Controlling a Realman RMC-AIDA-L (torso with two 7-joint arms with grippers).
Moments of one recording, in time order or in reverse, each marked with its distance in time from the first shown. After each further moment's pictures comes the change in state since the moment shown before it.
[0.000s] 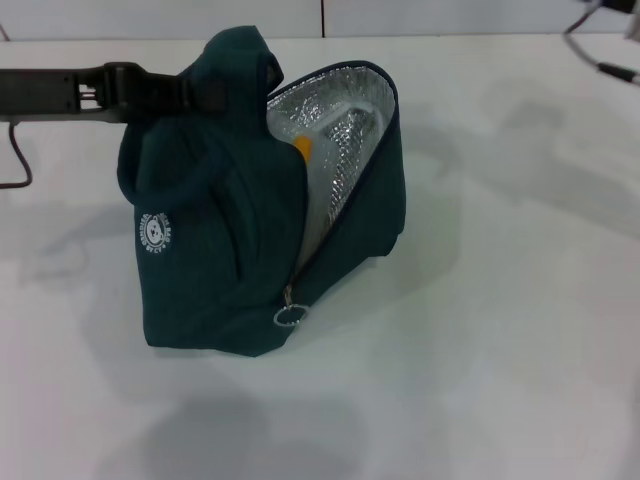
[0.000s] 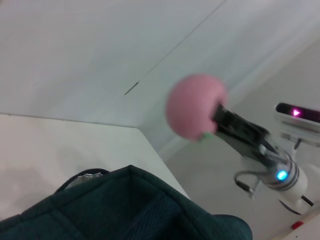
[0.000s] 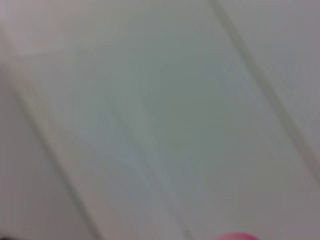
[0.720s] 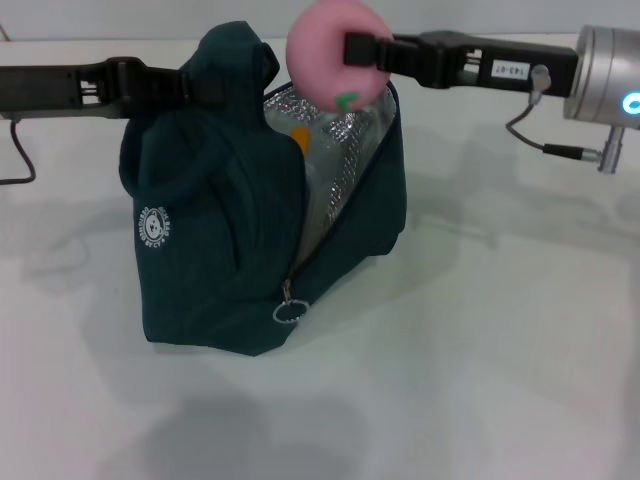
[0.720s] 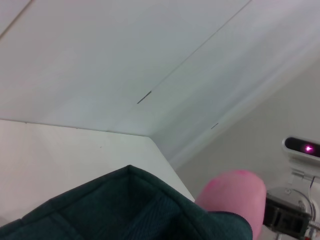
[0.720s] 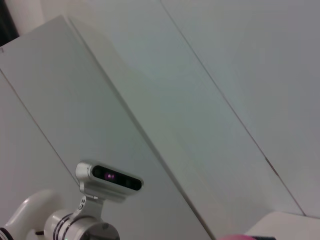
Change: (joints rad) left arm 0.004 -0.004 0.000 -0.008 0.001 -0.044 0.003; right arm 0.037 0.011 -0.129 0.124 0.013 -0.141 0.001
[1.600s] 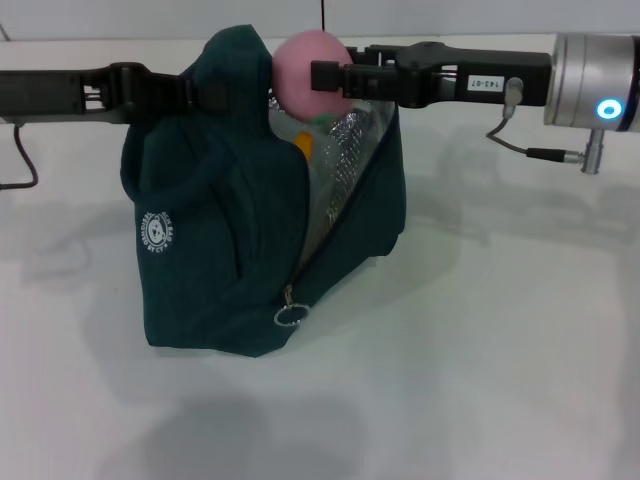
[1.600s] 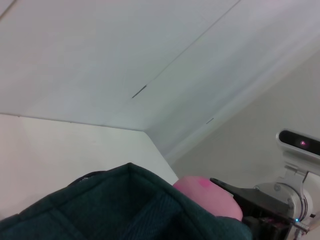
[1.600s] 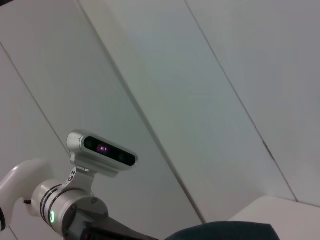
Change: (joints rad) left arm 0.000 -0.001 0.006 0.000 -0.001 0.016 -0.003; right arm 0.019 -0.003 -0.076 -0.011 -0.002 0.059 -0.037
